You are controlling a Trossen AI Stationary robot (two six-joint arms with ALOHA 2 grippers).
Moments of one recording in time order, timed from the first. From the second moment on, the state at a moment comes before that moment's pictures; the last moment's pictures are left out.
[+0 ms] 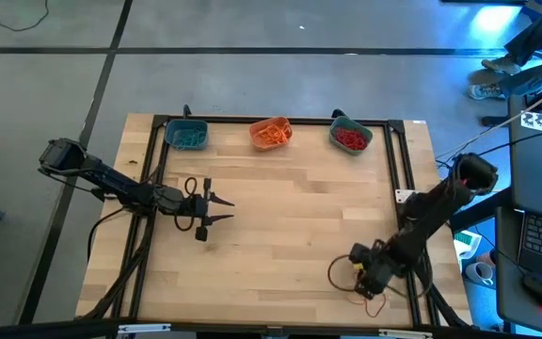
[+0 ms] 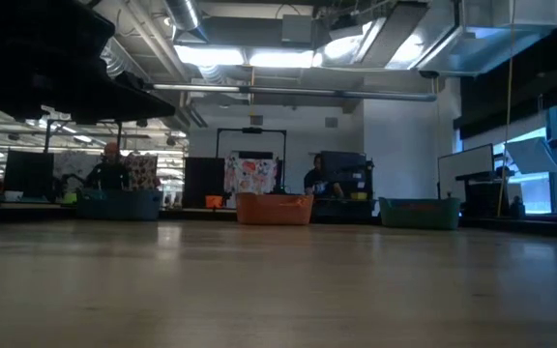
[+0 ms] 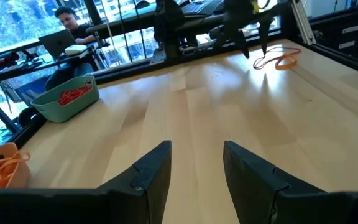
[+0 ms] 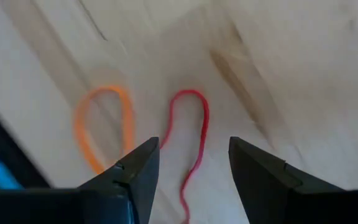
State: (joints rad) left arm -0.25 1.10 0.12 0.77 -0.29 0.19; right arm 0.84 1.47 0.78 -0.59 -0.04 1.41
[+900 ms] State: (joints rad) left arm -0.25 1.10 0.12 0.74 -0.29 0.11; right arm 0.78 1.62 0.88 -0.87 0.24 1.31
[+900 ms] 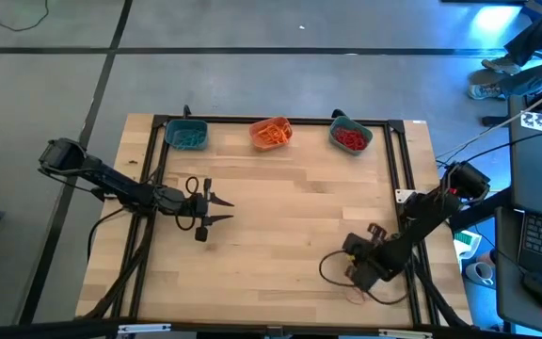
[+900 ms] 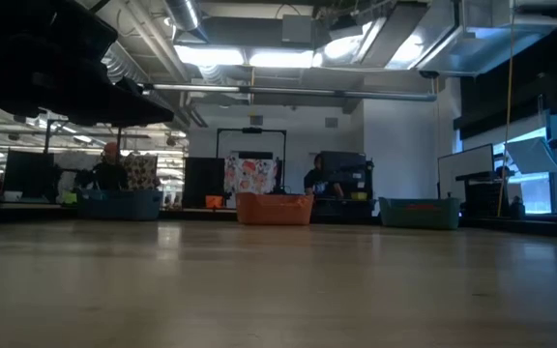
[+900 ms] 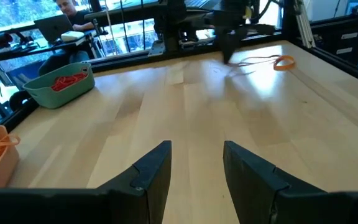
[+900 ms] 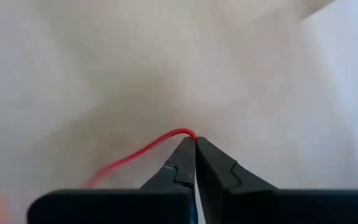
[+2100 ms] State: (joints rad) left arm -0.25 0.79 0.13 0.49 -0.31 0.10; right arm 0.37 1.59 0.88 -1.00 0.44 0.85
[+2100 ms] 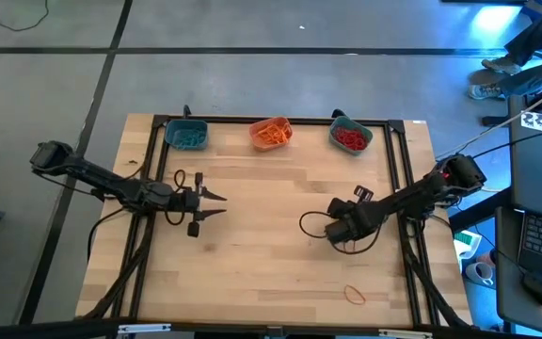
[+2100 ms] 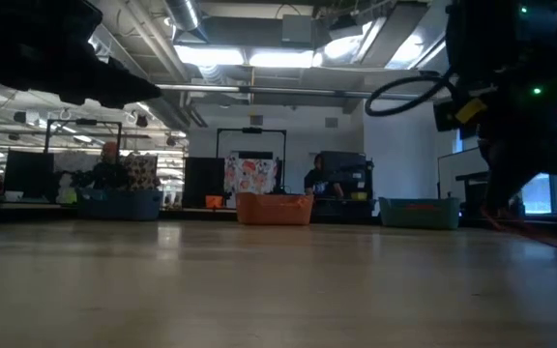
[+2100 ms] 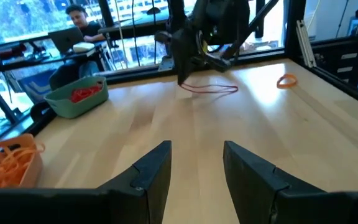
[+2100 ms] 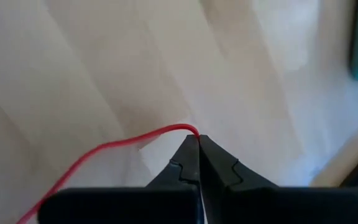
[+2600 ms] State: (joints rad) left arm -0.25 0.73 0.13 0.41 -0.33 0.08; right arm 0.34 1.35 0.88 -1.00 0.62 0.78
